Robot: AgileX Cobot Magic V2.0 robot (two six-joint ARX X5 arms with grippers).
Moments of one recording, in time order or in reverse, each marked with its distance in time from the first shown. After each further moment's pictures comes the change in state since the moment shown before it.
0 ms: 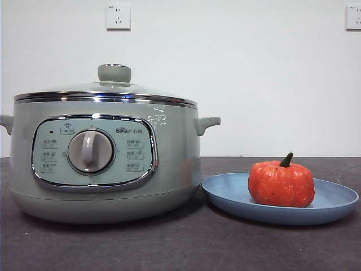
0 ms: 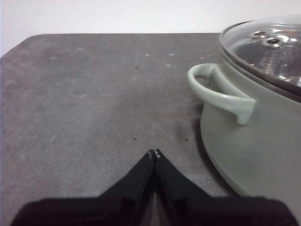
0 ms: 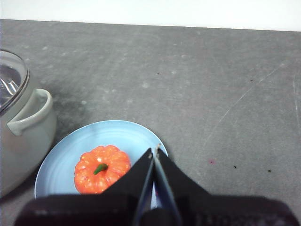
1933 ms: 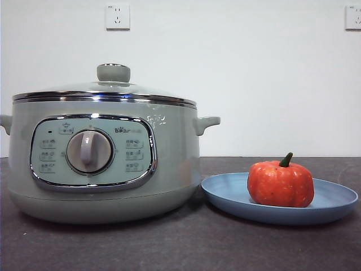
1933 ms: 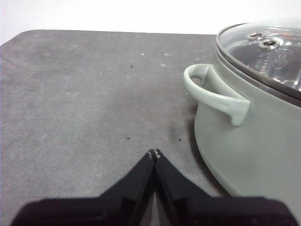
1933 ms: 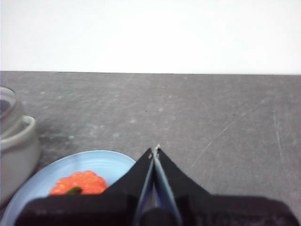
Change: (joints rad) left arm 0.002 -0.002 -0.003 0.000 0.022 -0.018; right arm -0.454 -0.370 -0.271 0.172 -0.421 -0.132
